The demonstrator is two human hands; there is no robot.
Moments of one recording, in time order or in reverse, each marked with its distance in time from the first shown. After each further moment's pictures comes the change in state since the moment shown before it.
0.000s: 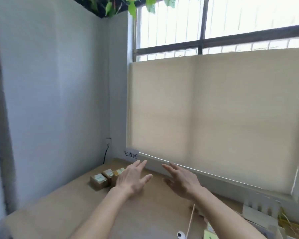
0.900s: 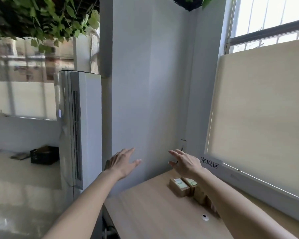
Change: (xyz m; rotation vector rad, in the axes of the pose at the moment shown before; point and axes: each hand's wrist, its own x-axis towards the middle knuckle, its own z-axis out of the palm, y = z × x) left_hand -0.052 -0.485 -0.194 0.159 0.138 -0.494; right_hand 0.271 -0.440 0.085 0.030 -0.007 -0.363
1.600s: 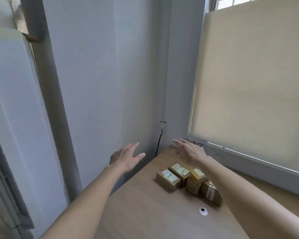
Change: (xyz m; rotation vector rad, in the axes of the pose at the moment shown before) left_hand 0.312 -0.025 0.144 -0.037 -0.198 0.219; right_hand 0.248 0.094 0.104 -0.003 -0.088 0.271
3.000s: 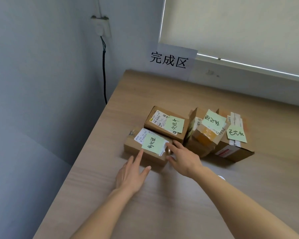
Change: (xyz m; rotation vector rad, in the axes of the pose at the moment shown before) left_hand 0.335 -0.072 0.553 -0.133 -0.684 0.182; right_hand 0.259 0.160 0.486 0.197 -0.491 0.542
